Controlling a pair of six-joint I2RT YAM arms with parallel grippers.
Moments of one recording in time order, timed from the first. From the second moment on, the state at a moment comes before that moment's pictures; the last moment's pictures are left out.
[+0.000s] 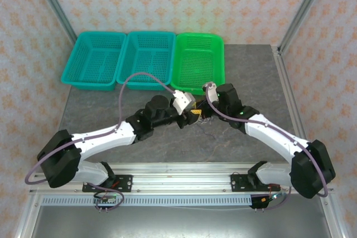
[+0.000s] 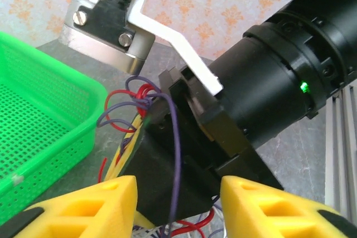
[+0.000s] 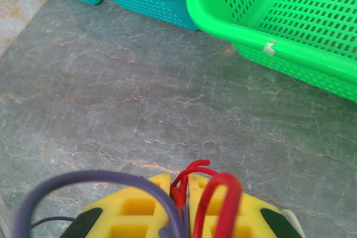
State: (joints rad) left arm -0.83 1.36 0.78 0.32 0.18 -0.02; right arm 0.56 1.22 0.77 -0.18 -0.27 0.27
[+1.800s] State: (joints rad) left arm -0.78 0.77 0.67 -0.14 -0.40 -0.26; right arm 0.21 1.26 0.40 0.01 0.09 1.03
